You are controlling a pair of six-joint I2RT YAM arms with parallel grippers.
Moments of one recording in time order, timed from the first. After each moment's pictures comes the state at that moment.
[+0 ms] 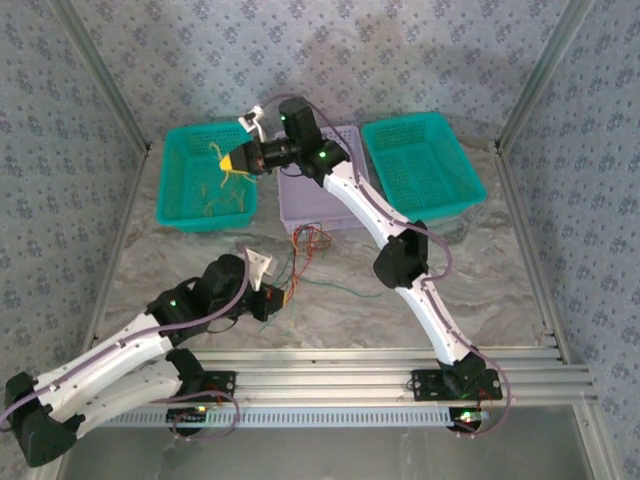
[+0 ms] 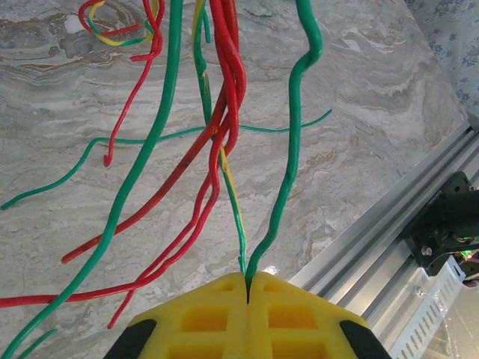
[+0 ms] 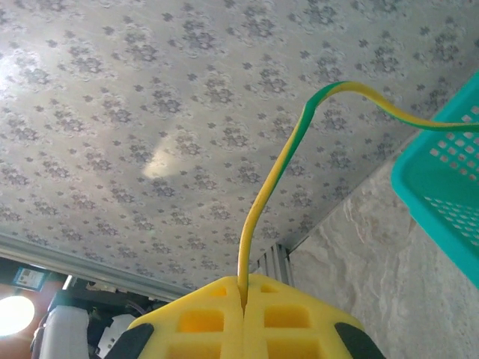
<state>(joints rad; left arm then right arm) -0.87 0.77 0.64 -0.54 0.15 -0.54 0.68 2.54 2.71 -0.39 -1.03 0.80</state>
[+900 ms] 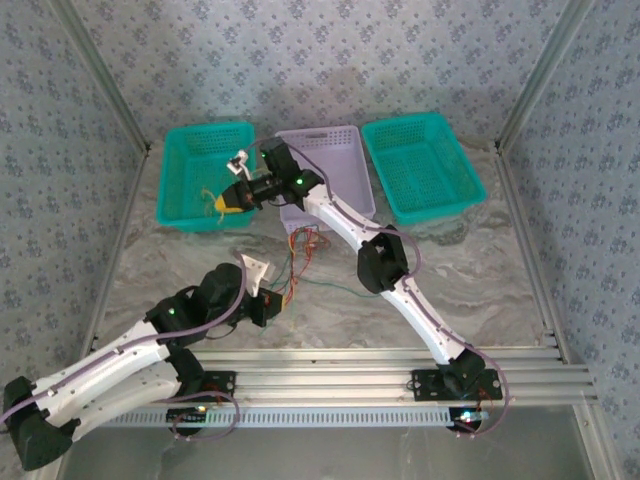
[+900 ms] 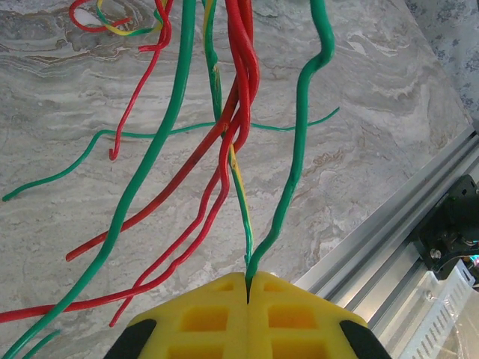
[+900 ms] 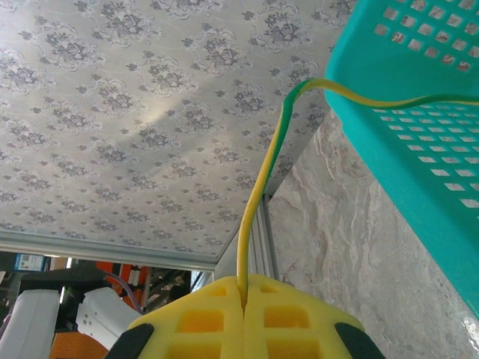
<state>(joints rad) -0.89 0.71 0.56 -0.49 0.12 -0.56 0.74 2.75 2.72 -0.36 -1.11 0.83</state>
